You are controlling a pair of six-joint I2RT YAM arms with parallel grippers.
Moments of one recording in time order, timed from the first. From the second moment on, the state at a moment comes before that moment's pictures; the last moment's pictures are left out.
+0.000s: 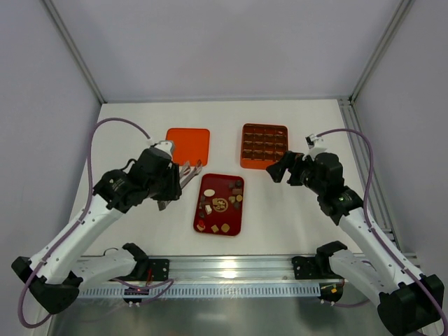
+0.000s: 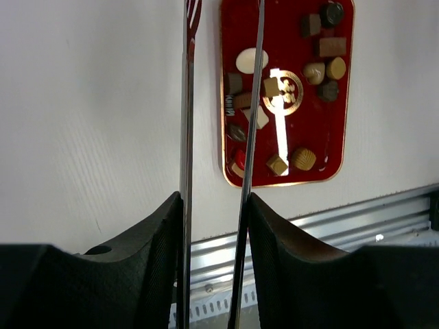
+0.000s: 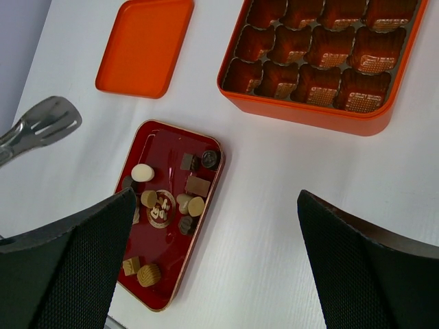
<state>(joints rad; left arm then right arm) -0.64 1.01 1.18 -1.07 -0.17 -0.53 0.33 0.84 0.64 -0.19 -0.17 0.47</state>
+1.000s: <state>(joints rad) -0.96 0.89 1.03 -1.20 -0.11 -0.67 0.33 0.82 0.64 -0.21 -0.14 0.47</state>
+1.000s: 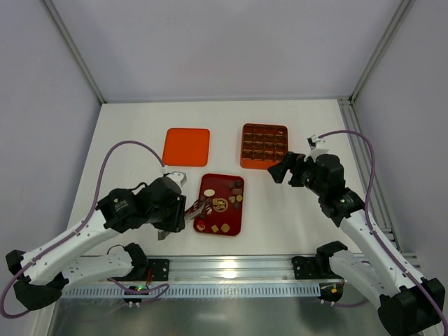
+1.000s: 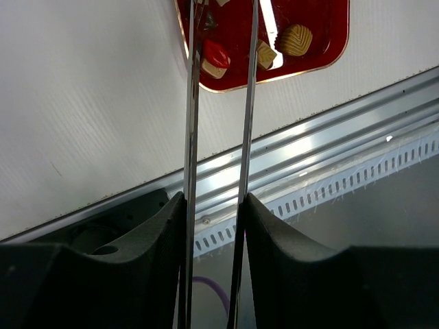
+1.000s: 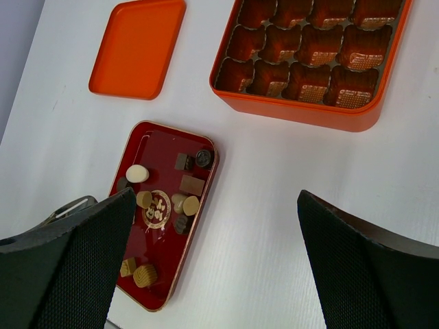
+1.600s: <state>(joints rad) -0.98 0.96 0.99 -1.14 -0.10 -0.68 0.33 0.81 0.61 -0.21 -0.13 0.47</state>
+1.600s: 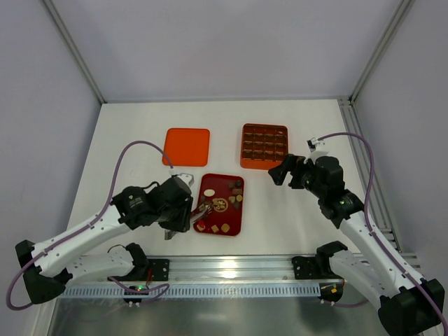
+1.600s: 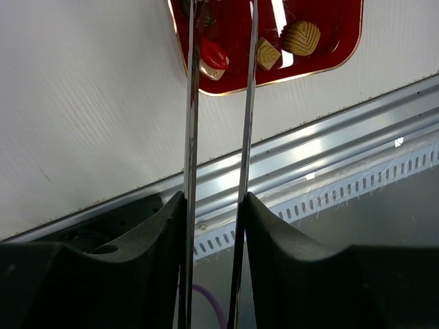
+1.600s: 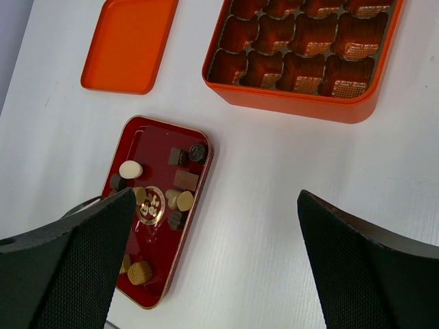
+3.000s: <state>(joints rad) -1.01 1.04 1.06 -1.13 -0.14 -0.68 0.33 0.80 0.60 -0.21 -0.12 0.47</state>
